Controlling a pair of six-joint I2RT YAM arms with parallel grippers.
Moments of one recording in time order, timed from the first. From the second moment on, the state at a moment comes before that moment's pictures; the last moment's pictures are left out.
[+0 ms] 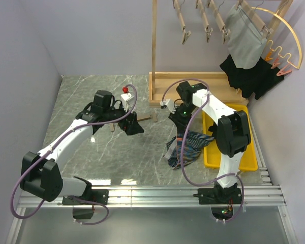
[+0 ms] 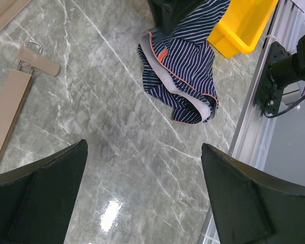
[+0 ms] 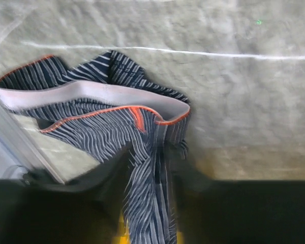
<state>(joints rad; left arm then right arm) -0.39 1.33 1.01 -0.33 0.79 0.08 0.38 1.92 1.58 -1.18 -0.38 -0.75</state>
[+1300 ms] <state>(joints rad) -0.55 1.55 0.94 -0.15 0.84 0.60 0.37 1.13 1.58 -1.07 -0.33 -0.73</state>
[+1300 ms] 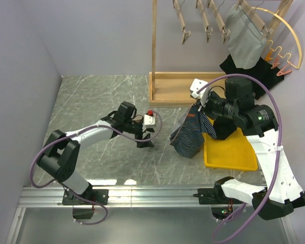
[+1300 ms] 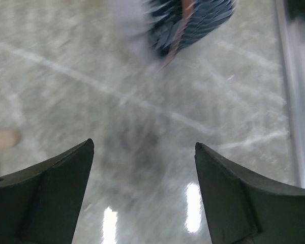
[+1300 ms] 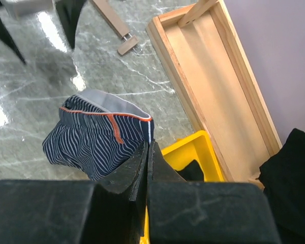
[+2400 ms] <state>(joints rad) -0.56 1.69 0.89 0.43 1.08 0.09 0.37 1.07 1.68 -0.95 -0.49 -0.67</state>
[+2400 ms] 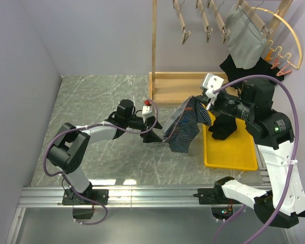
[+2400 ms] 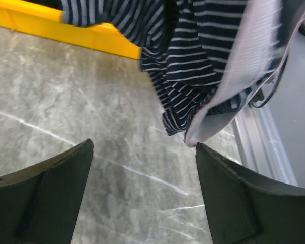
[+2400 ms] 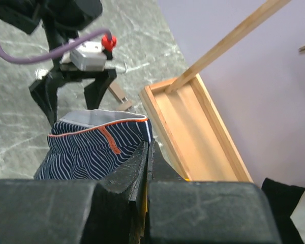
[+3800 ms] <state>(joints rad) -0.46 1.51 0.96 0.17 0.92 -0.14 0.37 0.94 1.50 -0.77 -0.48 -0.59</state>
